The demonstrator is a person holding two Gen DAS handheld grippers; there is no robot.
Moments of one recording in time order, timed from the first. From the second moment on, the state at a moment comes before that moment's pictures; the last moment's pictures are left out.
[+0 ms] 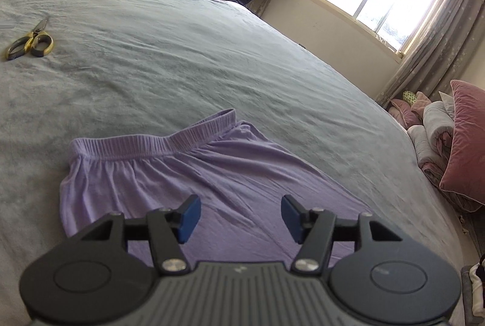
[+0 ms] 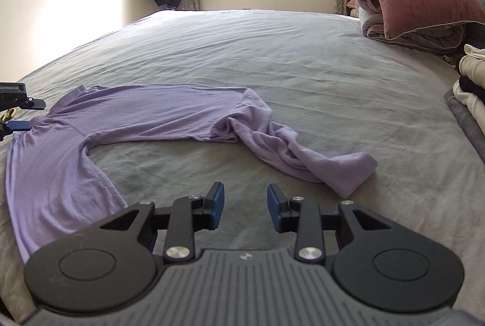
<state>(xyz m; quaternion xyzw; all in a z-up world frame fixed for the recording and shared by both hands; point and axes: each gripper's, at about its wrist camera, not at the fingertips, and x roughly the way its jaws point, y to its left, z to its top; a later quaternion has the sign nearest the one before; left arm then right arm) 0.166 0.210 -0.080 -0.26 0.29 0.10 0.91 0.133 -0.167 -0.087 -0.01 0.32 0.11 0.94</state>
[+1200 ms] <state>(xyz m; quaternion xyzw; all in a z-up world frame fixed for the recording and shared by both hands) 0.192 -0.071 -0.093 0.02 0.34 -0.27 0.90 0.184 -0.314 -0.095 0.16 0.33 0.09 0.93</state>
